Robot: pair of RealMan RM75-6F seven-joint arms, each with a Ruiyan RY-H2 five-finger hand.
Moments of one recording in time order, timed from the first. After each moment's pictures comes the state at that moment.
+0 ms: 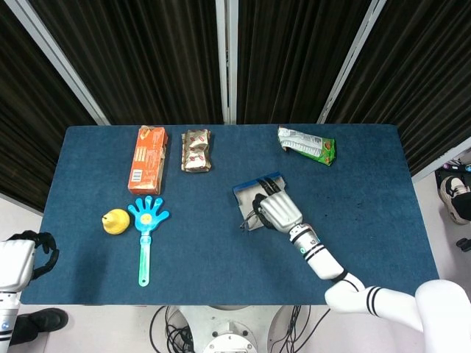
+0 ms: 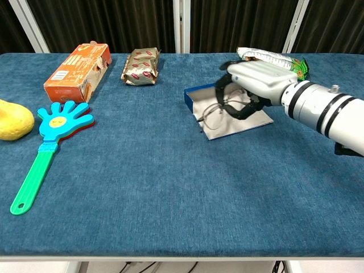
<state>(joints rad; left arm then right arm) -0.09 -1.11 -0.04 -1.61 1.49 1.48 0.04 0.77 -1.70 0.15 -1.26 -1.35 0.96 -0.16</state>
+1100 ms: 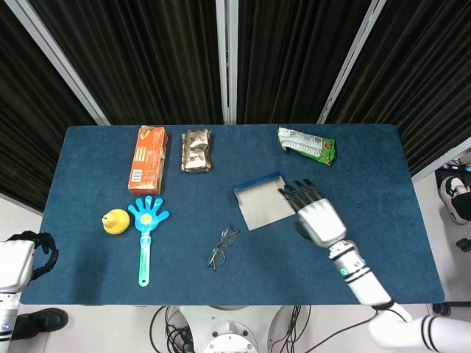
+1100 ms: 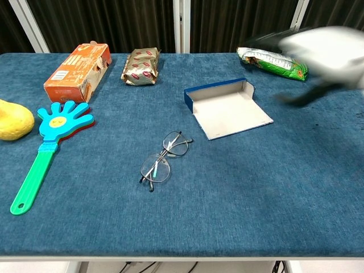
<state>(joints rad) -0.08 -1.12 -0.04 -1.61 1.49 1.49 0.04 0.56 -1.36 0.06 -1.66 -1.38 1.23 -0.36</state>
